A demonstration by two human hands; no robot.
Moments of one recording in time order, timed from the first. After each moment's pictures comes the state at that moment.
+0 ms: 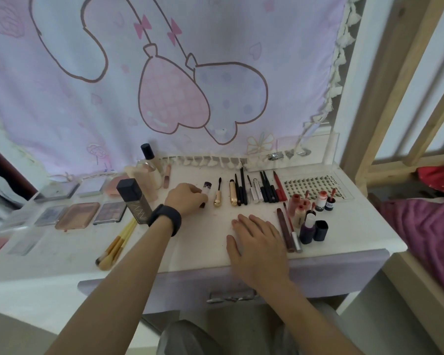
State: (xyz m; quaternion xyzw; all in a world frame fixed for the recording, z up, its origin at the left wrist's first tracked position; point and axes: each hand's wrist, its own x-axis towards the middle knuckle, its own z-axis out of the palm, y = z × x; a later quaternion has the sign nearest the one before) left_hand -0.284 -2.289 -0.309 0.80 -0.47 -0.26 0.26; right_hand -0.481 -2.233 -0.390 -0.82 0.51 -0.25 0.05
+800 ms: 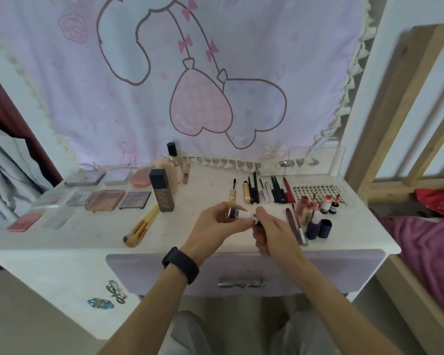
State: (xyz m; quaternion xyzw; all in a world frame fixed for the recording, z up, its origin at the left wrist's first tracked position) left_hand -0.345 -2.161 -0.295 0.58 -0.51 -0.40 0.50; right_hand -0.499 -2.199 -0.317 -0.57 0.40 -0.37 0.61
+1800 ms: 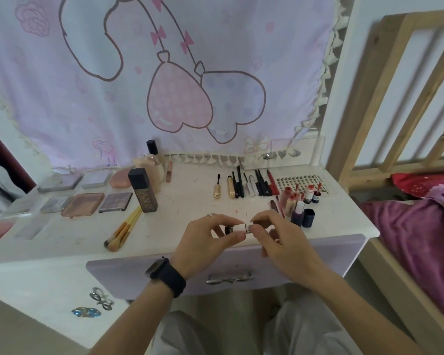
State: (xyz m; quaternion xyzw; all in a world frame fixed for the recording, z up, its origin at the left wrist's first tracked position) left_hand -0.350 -2.149 -0.313 0.61 -0.65 -0.24 0.37; right_hand -0.544 -2.186 -0.323 -0.76 0.41 -0.35 0.38
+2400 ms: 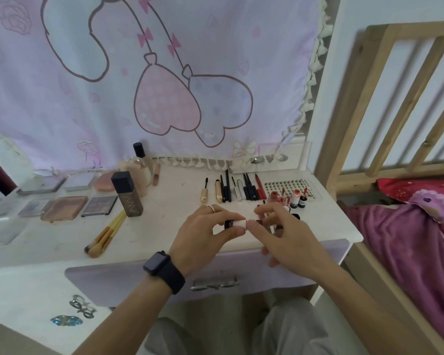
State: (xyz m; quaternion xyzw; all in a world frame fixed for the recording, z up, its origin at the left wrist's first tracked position) left_hand -0.373 -2.166 -0.303 0.60 -0.71 -0.14 0.35; right_hand -0.572 -2.193 -0.290 -0.71 0.46 -0.31 0.43
